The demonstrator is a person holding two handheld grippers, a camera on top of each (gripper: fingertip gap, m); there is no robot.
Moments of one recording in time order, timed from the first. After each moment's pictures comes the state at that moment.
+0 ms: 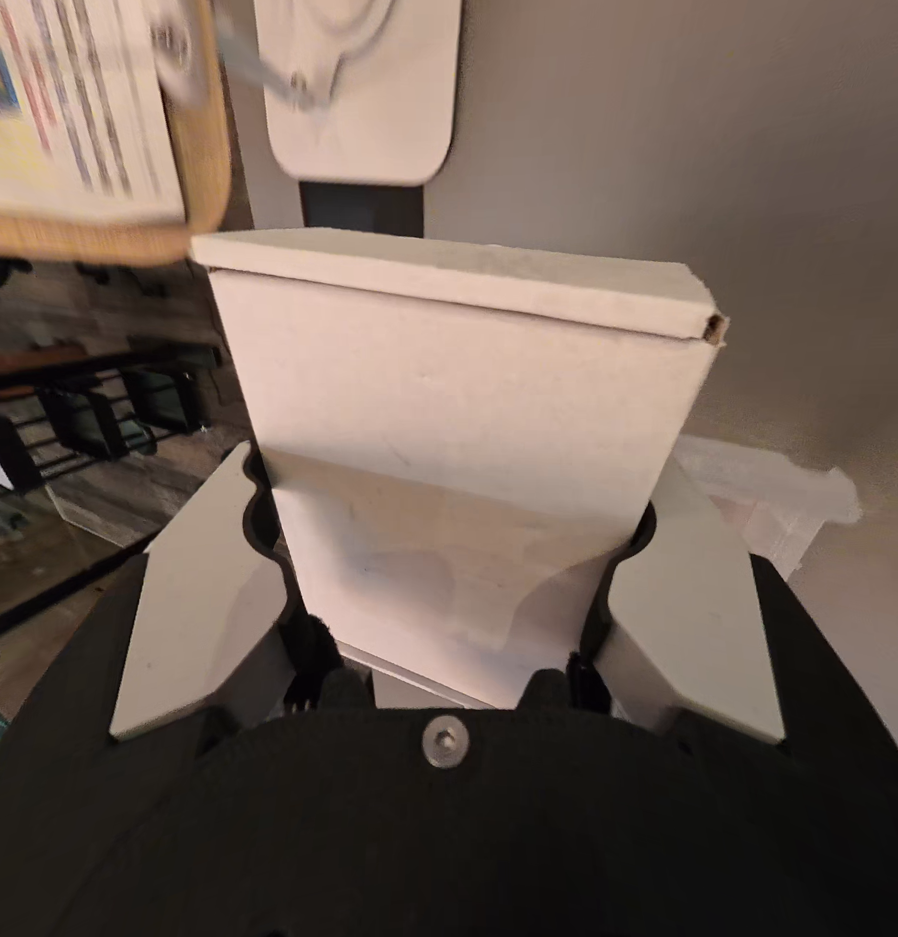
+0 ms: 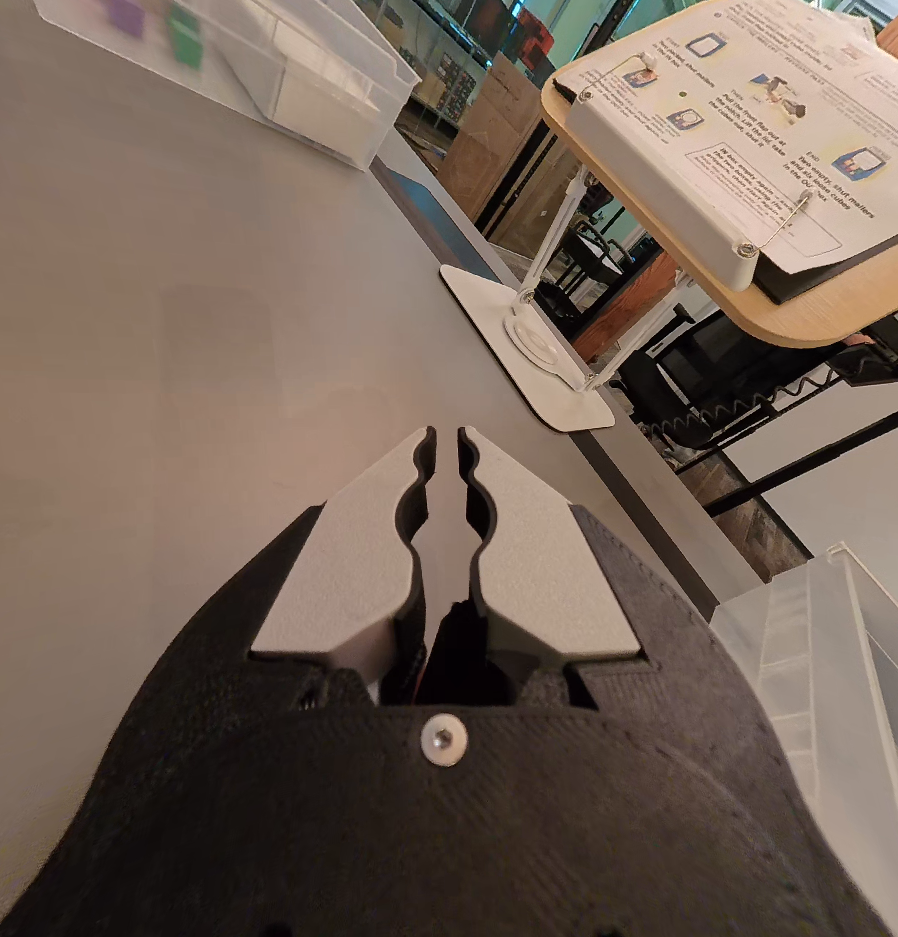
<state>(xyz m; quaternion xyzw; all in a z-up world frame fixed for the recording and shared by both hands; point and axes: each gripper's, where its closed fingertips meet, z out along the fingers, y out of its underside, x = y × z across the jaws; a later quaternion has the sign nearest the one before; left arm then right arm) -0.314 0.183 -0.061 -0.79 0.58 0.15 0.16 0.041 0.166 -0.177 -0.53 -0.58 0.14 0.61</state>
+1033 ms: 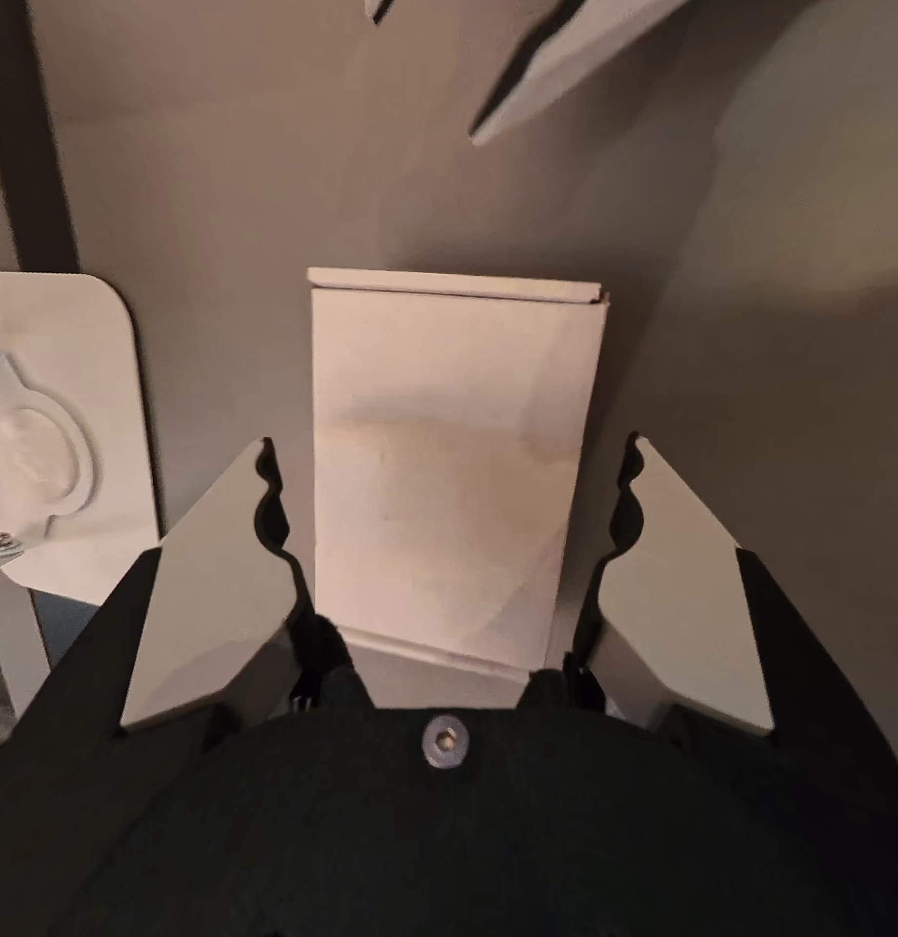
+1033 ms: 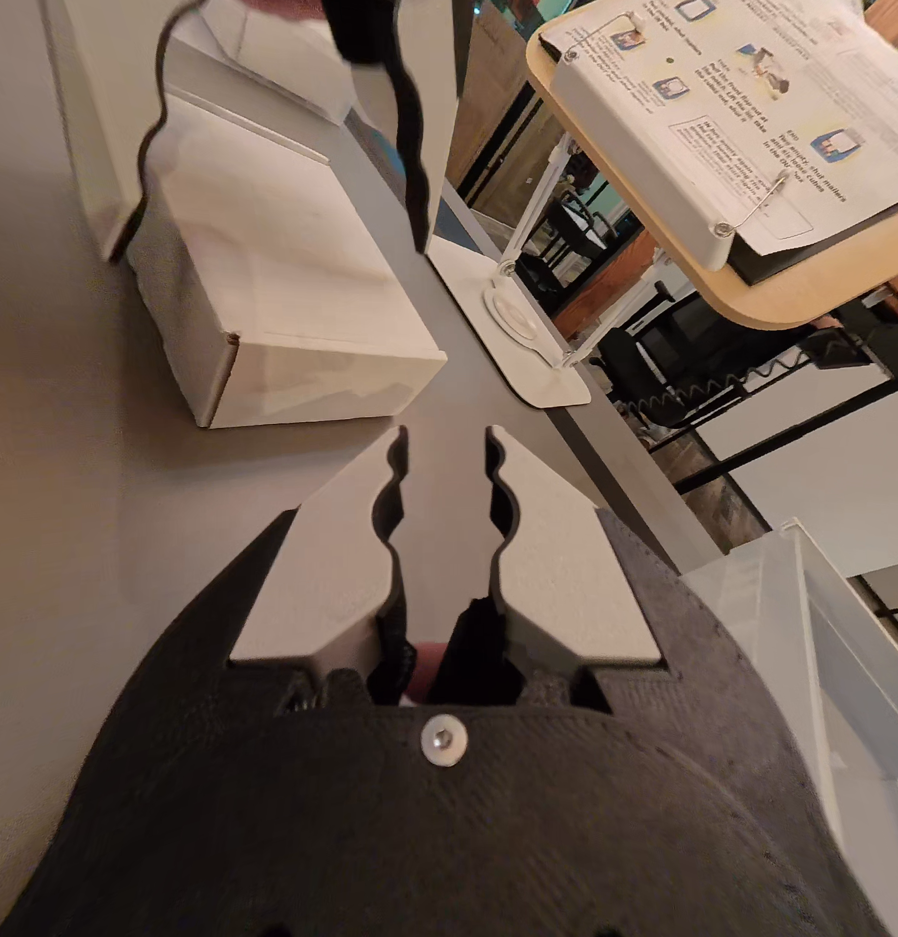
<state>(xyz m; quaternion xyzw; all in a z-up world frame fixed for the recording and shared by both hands) -0.036 0.140 -0.199 -0.78 0.59 -0.01 0.21 0.054 0.175 -0.177 -0.54 -0.58 0.10 0.60</state>
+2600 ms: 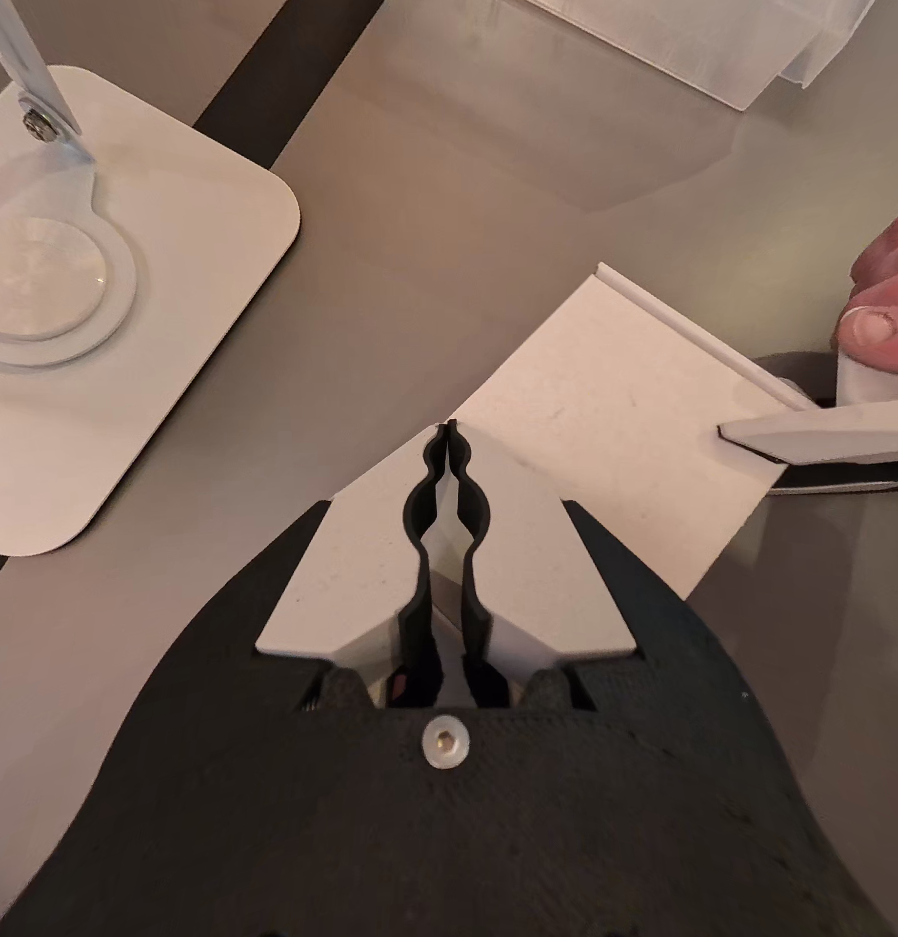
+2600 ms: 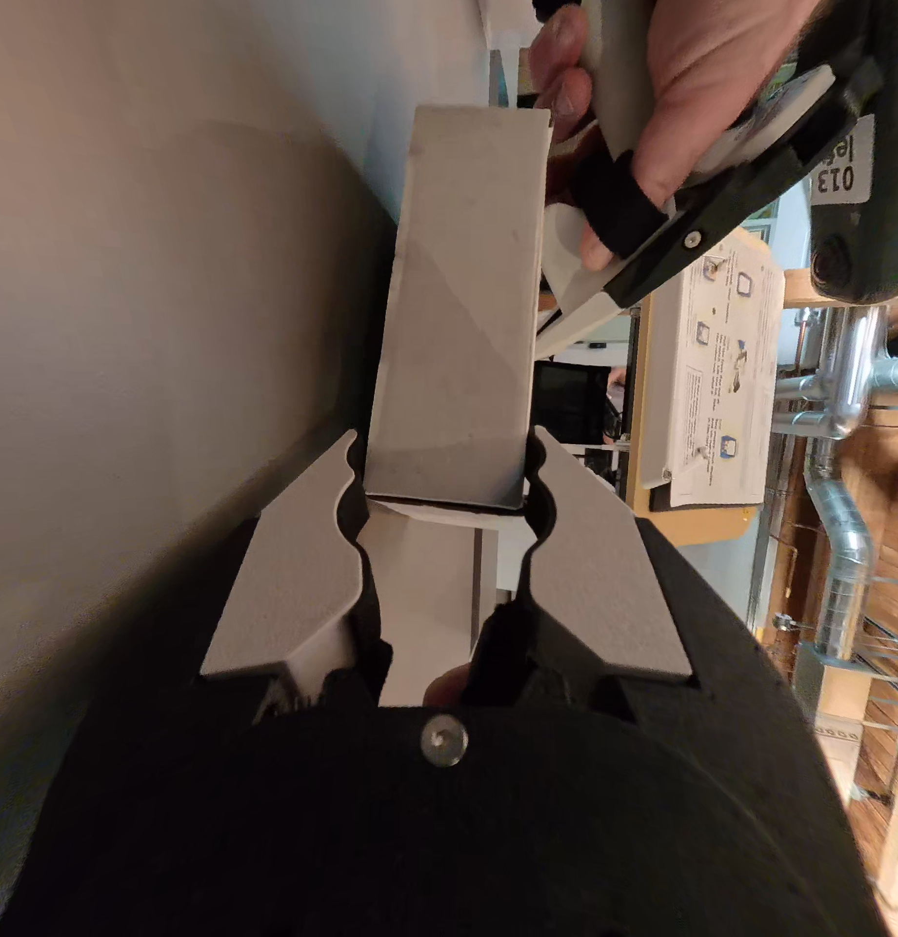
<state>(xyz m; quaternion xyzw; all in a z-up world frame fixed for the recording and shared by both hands) -0.083 0.212 -0.193 -0.86 0.36 -0.19 0.31 -0.024 0.130 -0.202 -0.35 -0.71 -0.21 0.57</state>
